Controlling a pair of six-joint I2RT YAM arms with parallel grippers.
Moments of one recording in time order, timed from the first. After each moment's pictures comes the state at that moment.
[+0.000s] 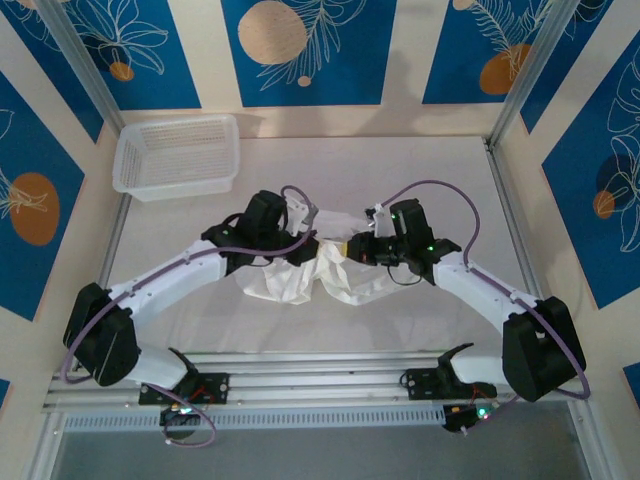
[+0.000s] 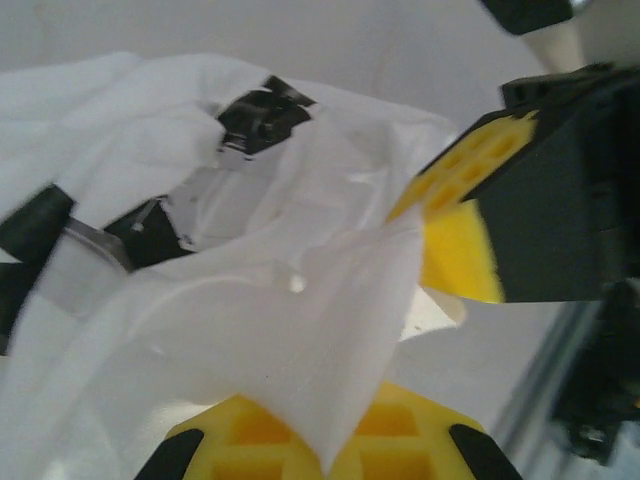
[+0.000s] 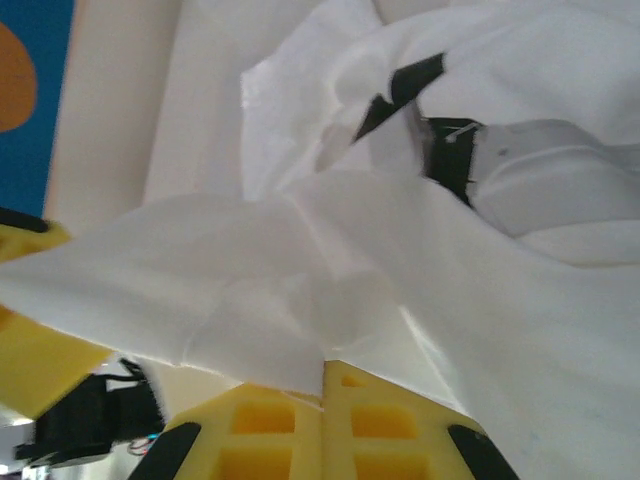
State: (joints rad) left arm -0.68 1.41 1.07 -0.39 0.41 -0.32; right arm 0.43 1.28 0.76 -0.23 -0.58 0.58
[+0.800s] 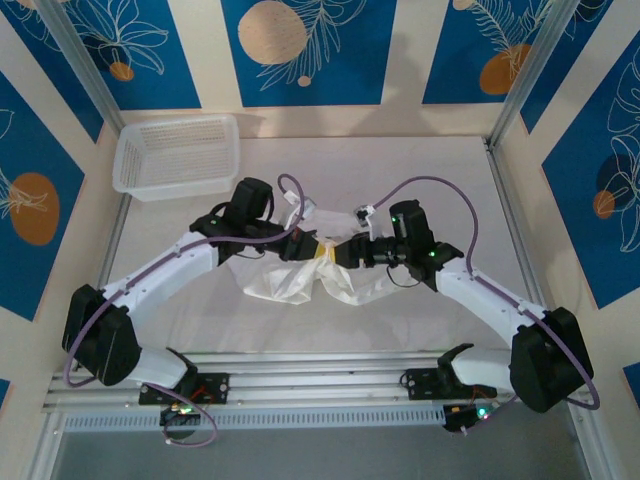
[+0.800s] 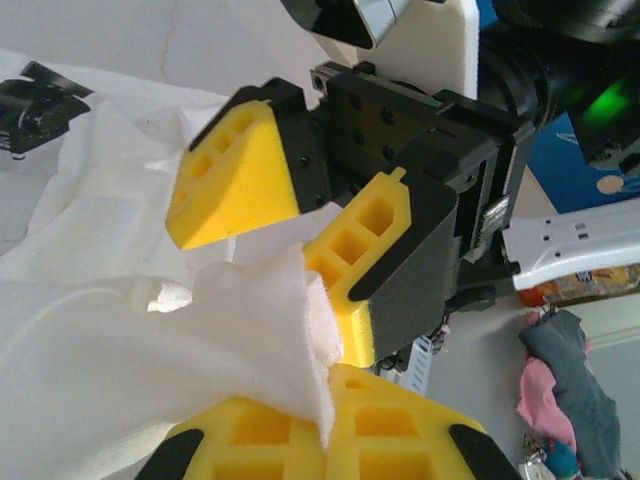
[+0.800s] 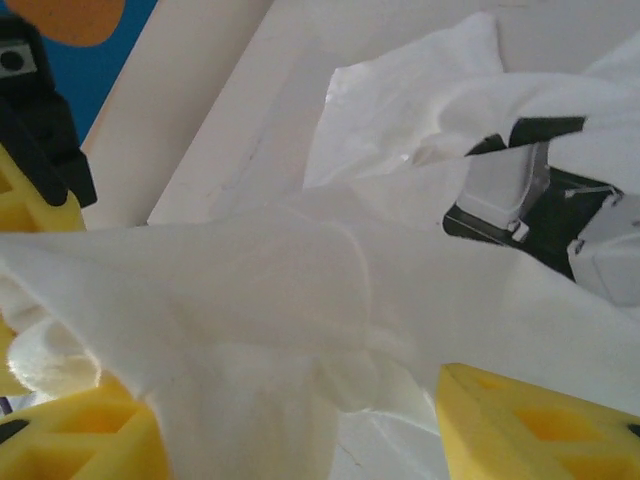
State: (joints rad) left arm -0.61 1.41 1.12 -0.42 0.85 -0.25; right arm 0.48 1.22 0.76 -0.15 -0.66 0.35
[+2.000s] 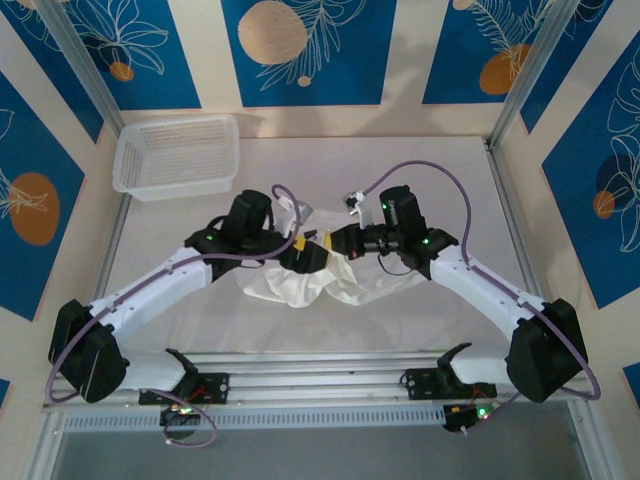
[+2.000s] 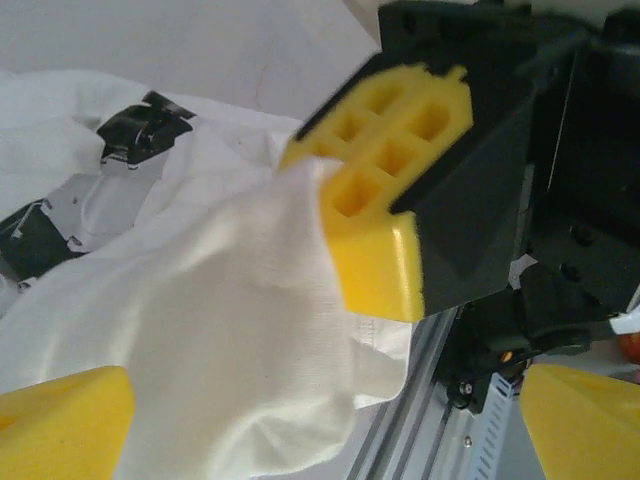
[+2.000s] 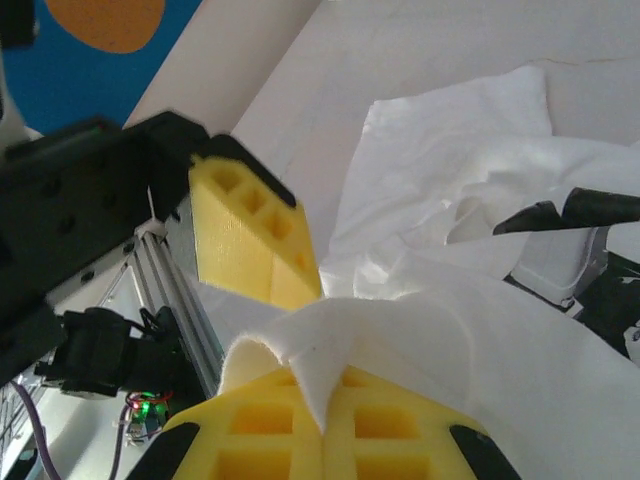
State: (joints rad) left arm -0.69 1.31 1.03 -0.35 0.54 -0.31; right arm 0.53 1.28 0.91 -0.22 -0.64 0.39
